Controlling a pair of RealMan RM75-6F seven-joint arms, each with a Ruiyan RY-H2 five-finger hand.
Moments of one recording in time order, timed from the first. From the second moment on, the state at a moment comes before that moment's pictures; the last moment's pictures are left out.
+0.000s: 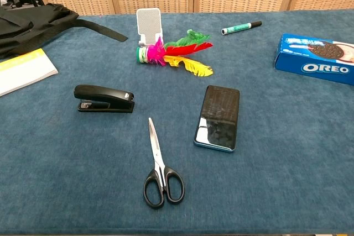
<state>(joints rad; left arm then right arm) -0.09 -1.20 0.05 -1.85 1.55 1.40 0.29 0.01 -1.17 0.08 -1.62 -1.55 1.60 -0.10</state>
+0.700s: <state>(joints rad) -0.09 -1.20 0.06 -1.86 1.56 1.41 0.29 0.01 -1.18 0.06 -1.63 -1.58 1.60 -0.12</state>
